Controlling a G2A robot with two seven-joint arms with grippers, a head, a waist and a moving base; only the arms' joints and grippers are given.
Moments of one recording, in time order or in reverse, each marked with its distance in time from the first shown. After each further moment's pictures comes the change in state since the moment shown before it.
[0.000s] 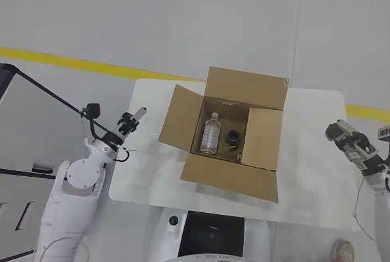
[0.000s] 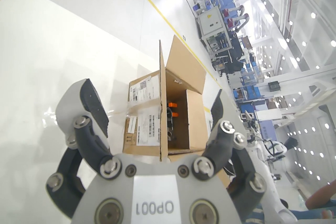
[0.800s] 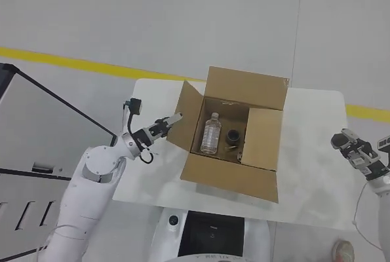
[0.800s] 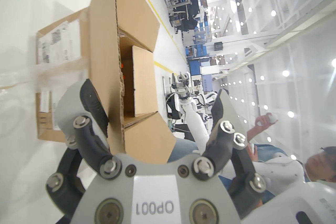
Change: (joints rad) left arm -0.159 -0.015 0.194 0.031 -0.296 0.031 -0.258; right arm 0.112 0.017 0.000 0.288 0.015 0.031 0.102
